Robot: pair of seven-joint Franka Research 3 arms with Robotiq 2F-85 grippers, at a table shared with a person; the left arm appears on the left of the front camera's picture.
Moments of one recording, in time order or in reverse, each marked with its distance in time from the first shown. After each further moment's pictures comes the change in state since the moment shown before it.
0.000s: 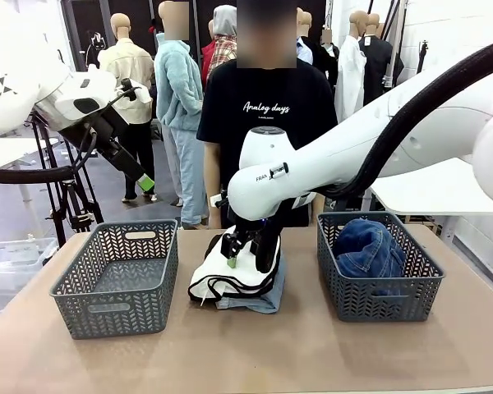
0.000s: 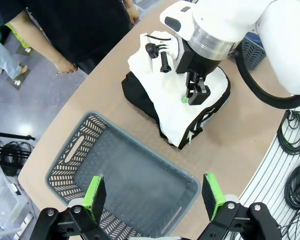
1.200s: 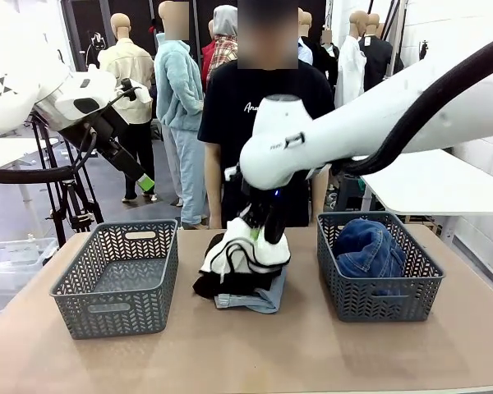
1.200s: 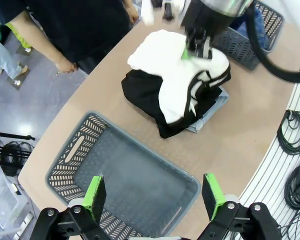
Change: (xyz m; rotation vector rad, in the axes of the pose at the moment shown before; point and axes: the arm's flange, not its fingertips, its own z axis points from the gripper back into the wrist) left arm 0.000 0.000 0.000 0.000 0.000 0.000; right arm -0.003 -0.035 0.093 -0.058 -0.070 -0.108
